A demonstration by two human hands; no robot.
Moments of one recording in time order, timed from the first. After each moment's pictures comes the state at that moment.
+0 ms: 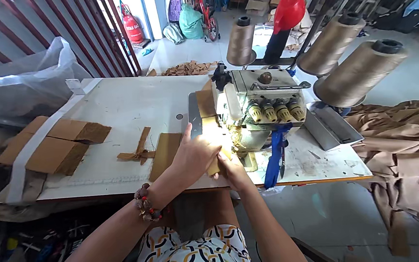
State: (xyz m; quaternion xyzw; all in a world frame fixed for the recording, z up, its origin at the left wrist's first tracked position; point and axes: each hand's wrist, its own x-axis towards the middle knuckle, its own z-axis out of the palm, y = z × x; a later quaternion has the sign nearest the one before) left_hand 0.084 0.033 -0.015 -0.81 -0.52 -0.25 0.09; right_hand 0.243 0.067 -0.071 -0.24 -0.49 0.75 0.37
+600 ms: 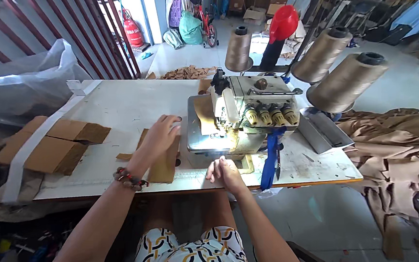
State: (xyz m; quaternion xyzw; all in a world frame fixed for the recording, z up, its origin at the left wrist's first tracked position) left_hand -0.006 0.051 -0.015 -0.69 -0.67 -0.25 -0.08; right_hand 0.243 0.070 -0.106 -0.14 -0.55 0.72 0.40
